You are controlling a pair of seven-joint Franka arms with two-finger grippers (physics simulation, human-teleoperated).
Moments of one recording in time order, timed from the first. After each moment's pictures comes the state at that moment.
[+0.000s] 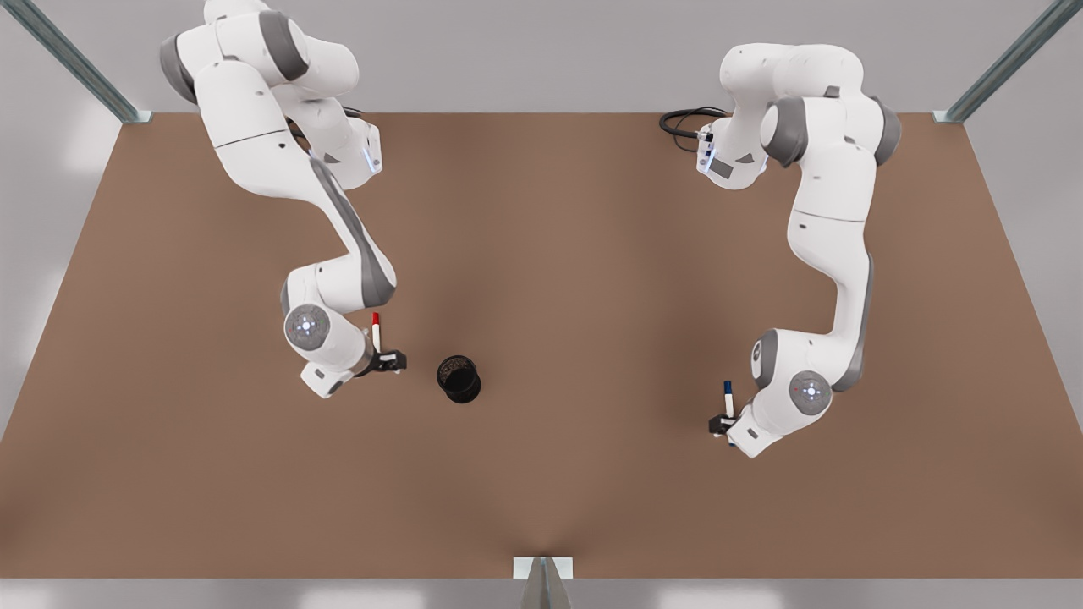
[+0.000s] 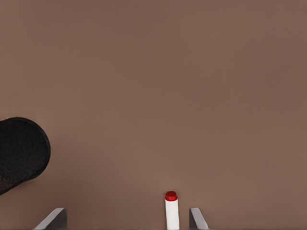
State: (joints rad) left arm -0.09 0.85 -0.05 -1.46 0.00 2.36 -0.05; right arm 0.14 0.51 0.16 -1.83 -0.02 2.27 0.21
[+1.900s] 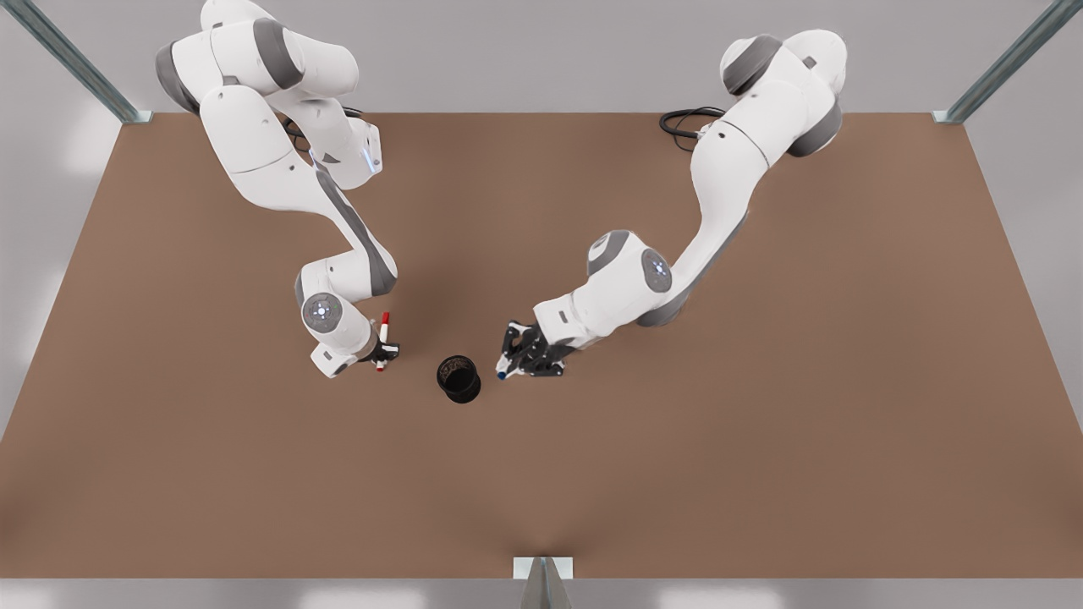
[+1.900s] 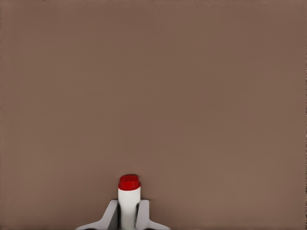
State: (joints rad) left arm -0.31 0.78 -0.55 -1.32 -0.24 2.76 -0.01; right arm 0.08 0.52 0.18 -2.09 -0.11 2.57 0.32
